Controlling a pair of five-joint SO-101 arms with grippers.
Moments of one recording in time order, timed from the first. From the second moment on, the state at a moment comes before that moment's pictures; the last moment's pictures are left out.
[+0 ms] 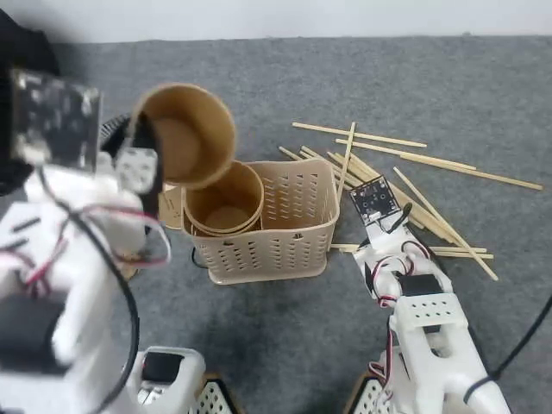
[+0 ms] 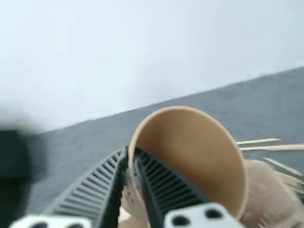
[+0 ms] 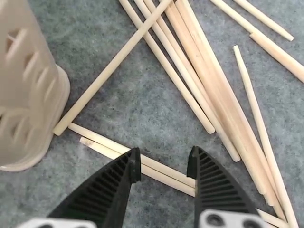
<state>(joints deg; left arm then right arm) 2.5 -44.0 -9.9 88.7 -0.2 -9.1 -46.9 80.1 28.7 20.4</state>
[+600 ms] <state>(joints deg) 6.5 -44.4 -11.6 96.0 1.9 -13.7 -50.5 33.1 71.2 20.5</state>
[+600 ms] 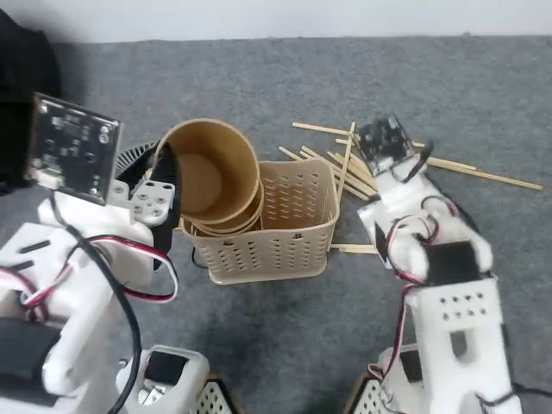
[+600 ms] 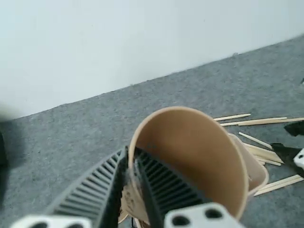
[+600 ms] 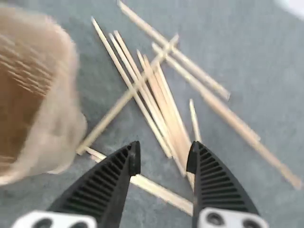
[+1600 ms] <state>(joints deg) 6.9 -43.9 12.1 84.2 5.3 -40.9 -52.0 2.1 77.0 20.5</state>
